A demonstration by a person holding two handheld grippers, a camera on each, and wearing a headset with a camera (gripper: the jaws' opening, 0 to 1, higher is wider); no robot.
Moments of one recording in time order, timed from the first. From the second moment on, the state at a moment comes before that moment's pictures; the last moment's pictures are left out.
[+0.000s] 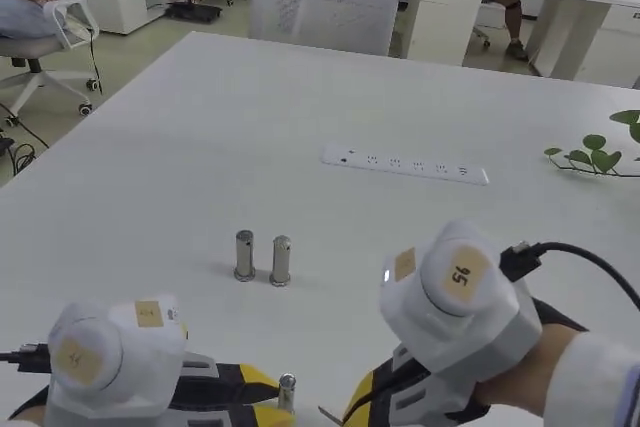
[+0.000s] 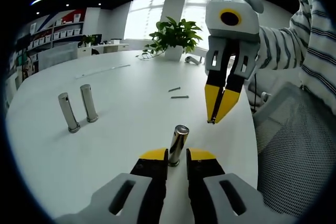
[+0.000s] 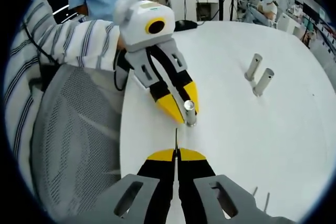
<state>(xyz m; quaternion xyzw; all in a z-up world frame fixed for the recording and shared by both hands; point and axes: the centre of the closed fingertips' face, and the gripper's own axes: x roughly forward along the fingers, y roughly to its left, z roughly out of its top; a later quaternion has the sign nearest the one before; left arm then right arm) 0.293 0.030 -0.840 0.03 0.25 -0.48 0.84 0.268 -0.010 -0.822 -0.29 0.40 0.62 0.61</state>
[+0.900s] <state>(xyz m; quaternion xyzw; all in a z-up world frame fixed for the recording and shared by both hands) 0.295 0.030 -0.844 0.07 0.24 -0.47 0.84 0.274 0.000 -0.825 -0.27 0.41 0.61 0.62</state>
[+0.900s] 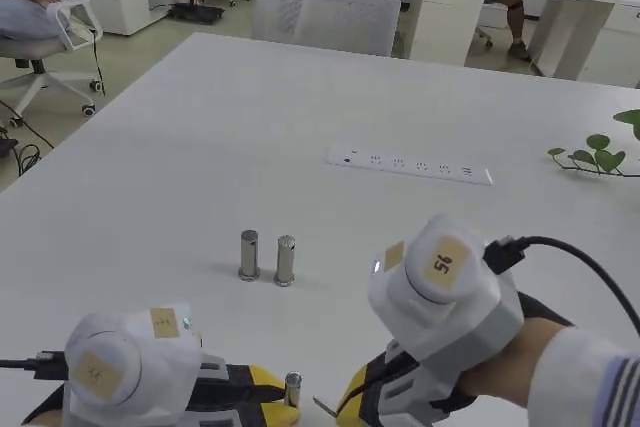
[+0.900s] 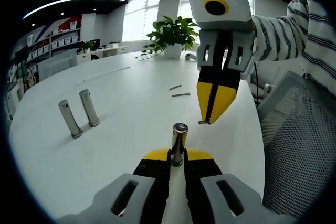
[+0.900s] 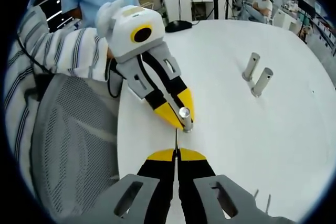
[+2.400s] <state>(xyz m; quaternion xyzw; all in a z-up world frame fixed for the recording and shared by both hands) 0.293 0.023 -0.844 0.11 0.23 -0.47 0.85 0.277 0.006 -0.825 -0.25 0.45 0.58 0.63</state>
